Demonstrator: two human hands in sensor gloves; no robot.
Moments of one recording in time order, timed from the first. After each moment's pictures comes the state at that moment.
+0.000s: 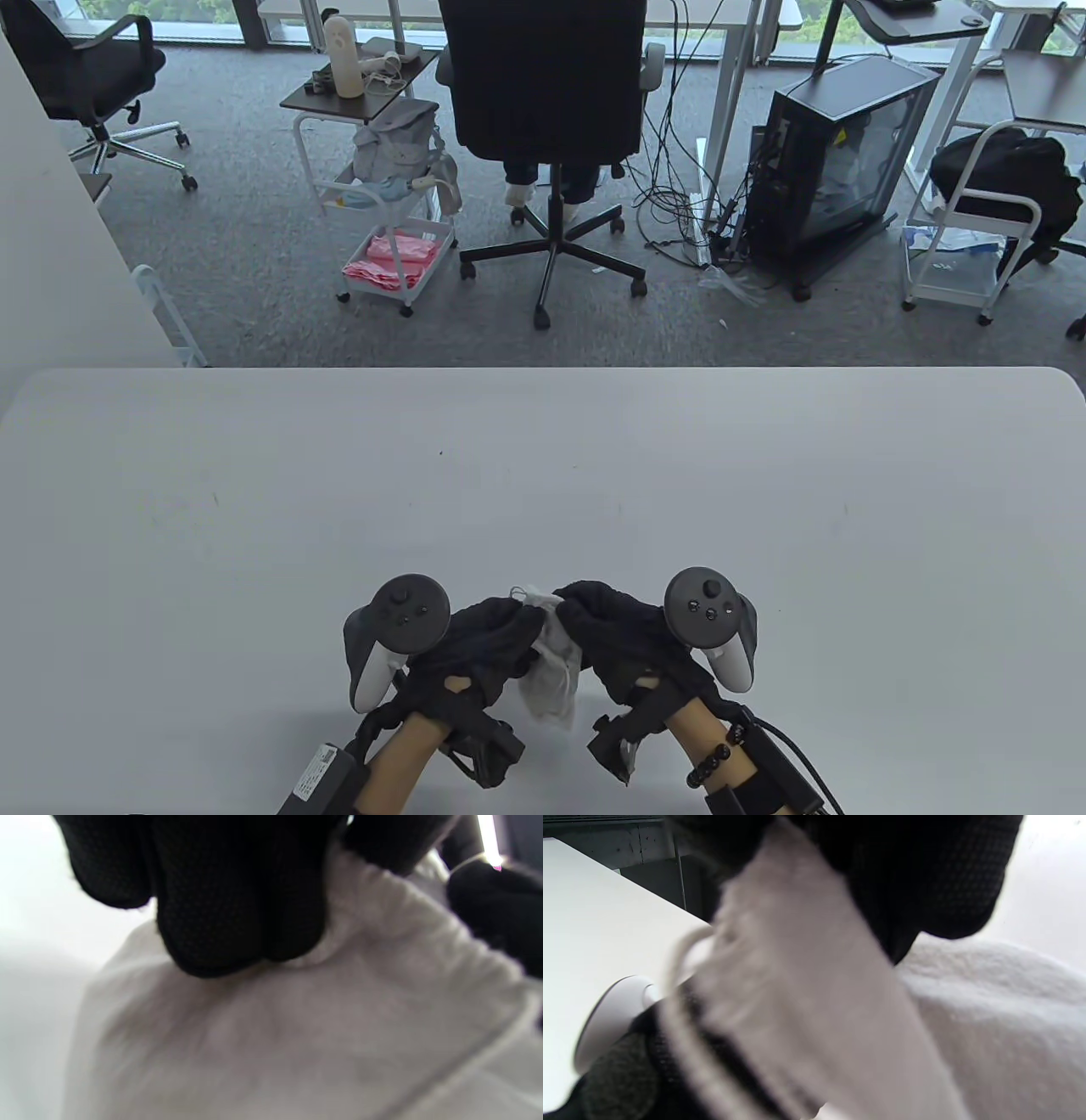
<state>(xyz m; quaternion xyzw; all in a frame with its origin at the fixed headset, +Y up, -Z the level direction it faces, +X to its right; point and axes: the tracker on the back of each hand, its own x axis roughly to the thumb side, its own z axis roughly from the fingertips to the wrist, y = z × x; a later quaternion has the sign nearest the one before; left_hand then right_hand) -0.150 -0.693 -0.318 -0.06 -0.10 0.47 0.88 0.083 -0.692 -0.325 0.18 0.02 0.82 0.54</state>
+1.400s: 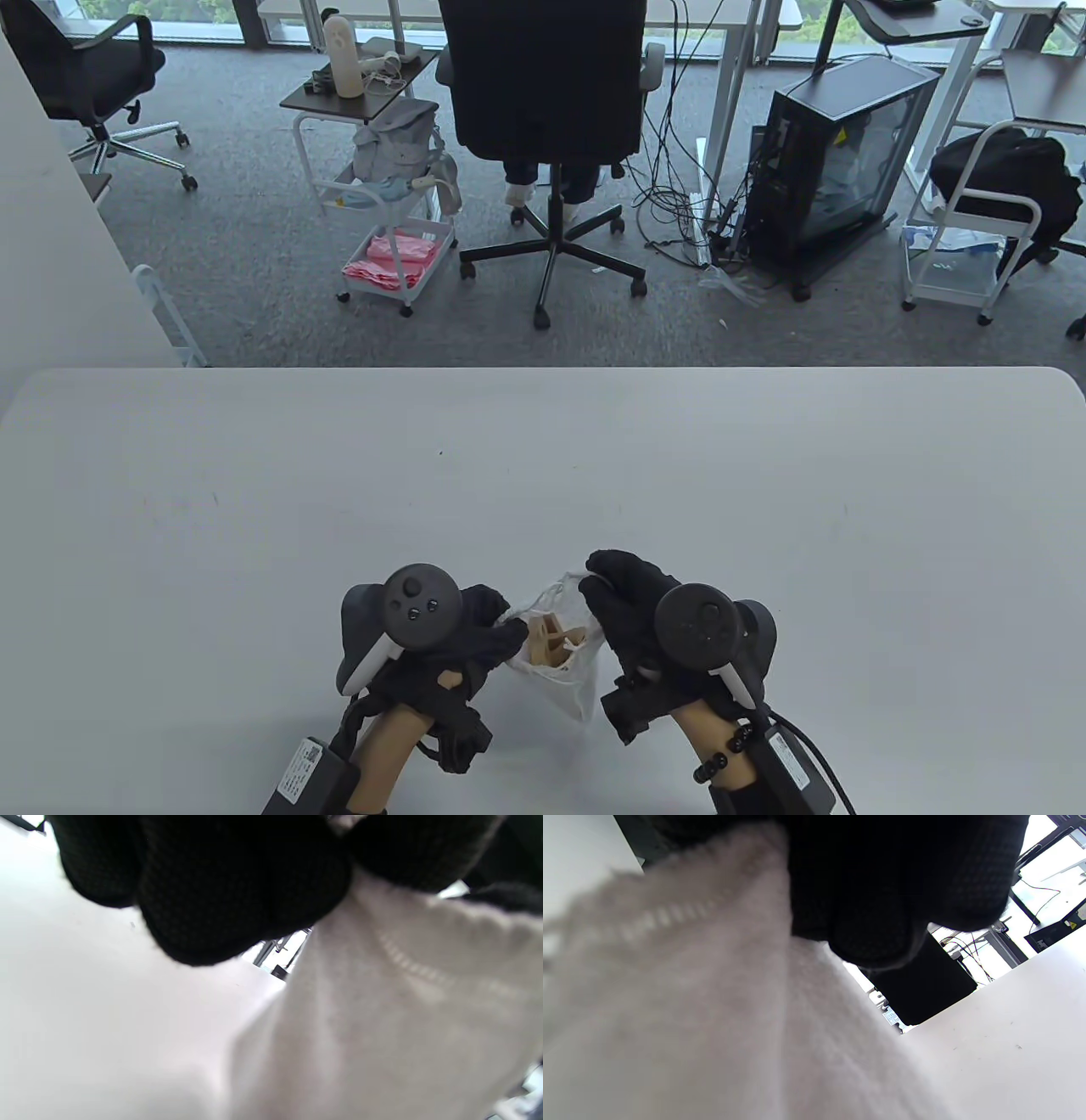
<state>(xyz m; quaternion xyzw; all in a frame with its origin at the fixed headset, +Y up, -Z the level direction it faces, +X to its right) -0.146 -0.656 -0.315 -0.03 -0.13 0.20 0.97 0.105 -0.655 -0.315 0.10 -0.18 0.90 0.37</state>
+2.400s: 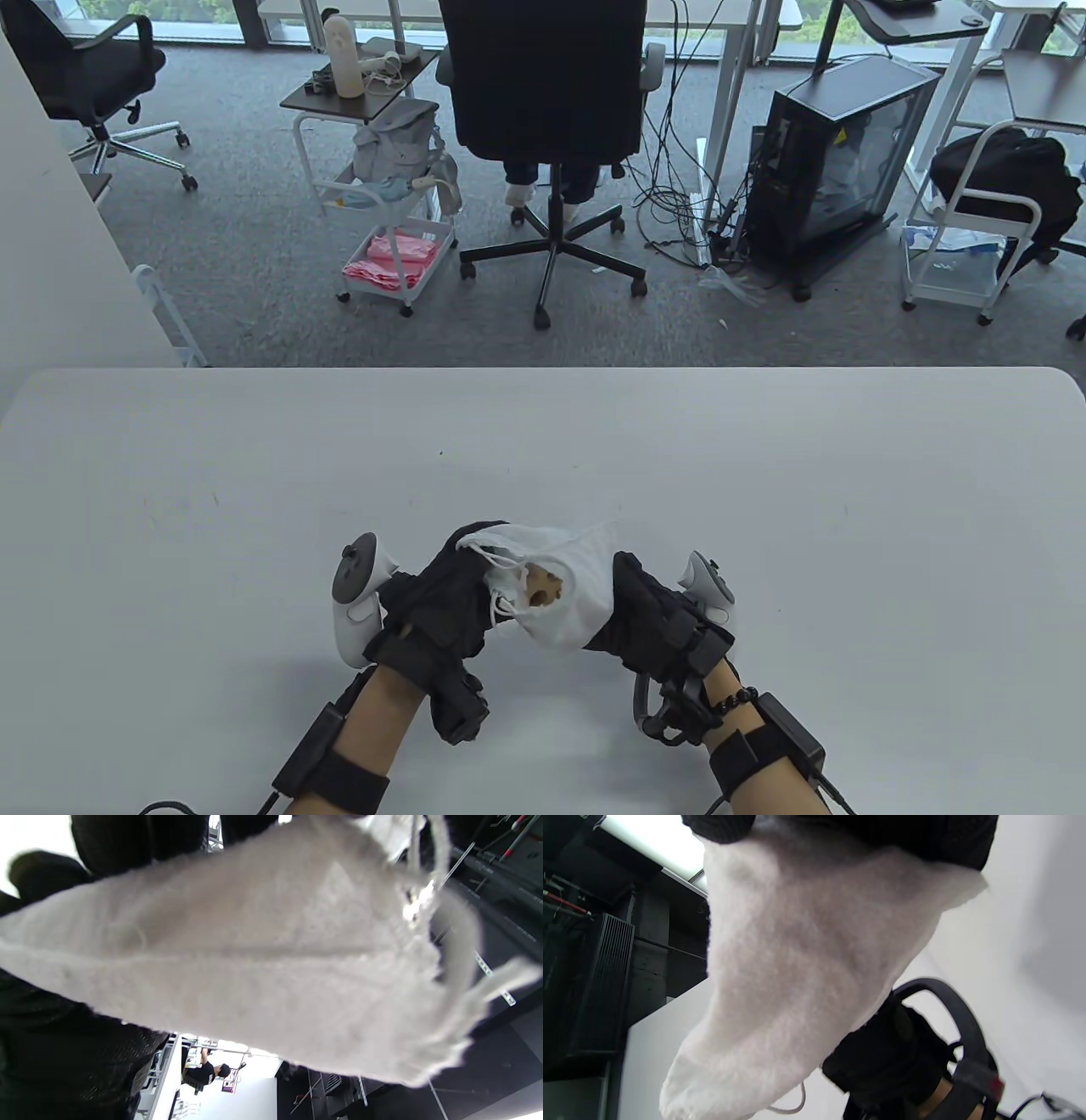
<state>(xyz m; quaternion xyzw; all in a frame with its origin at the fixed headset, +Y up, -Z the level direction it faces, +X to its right) -0.162 -0.691 -0.356 -0.16 -0.22 0.77 0.57 0.110 -0.772 -0.380 0.19 0.28 0.47 0.81</state>
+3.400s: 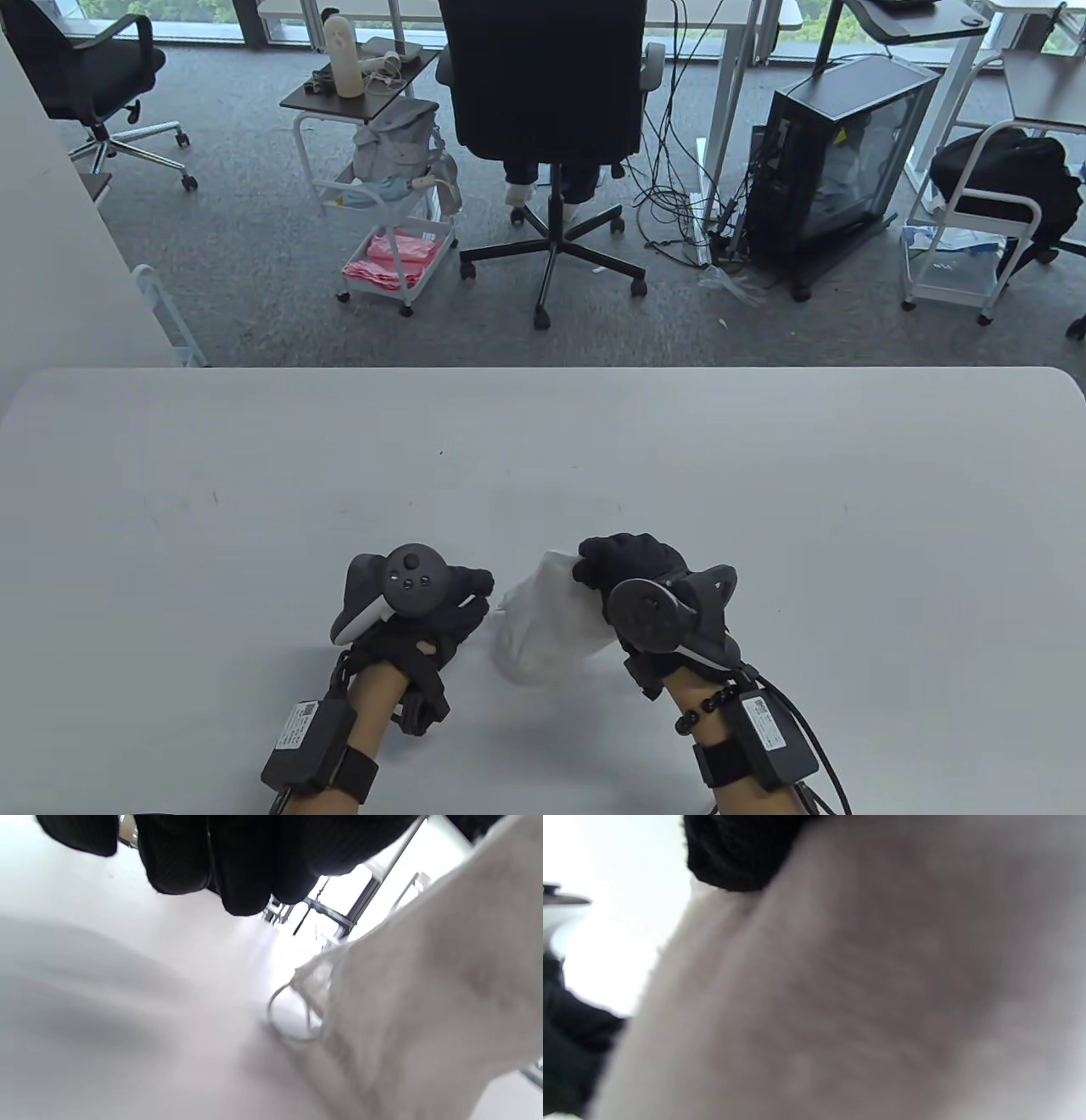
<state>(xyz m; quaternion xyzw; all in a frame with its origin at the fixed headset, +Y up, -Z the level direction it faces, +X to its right) -0.188 -0.727 -0.380 -0.06 -0.17 0.28 0.94 0.067 -0.659 -0.341 0.23 -0.24 0.94 0.10</state>
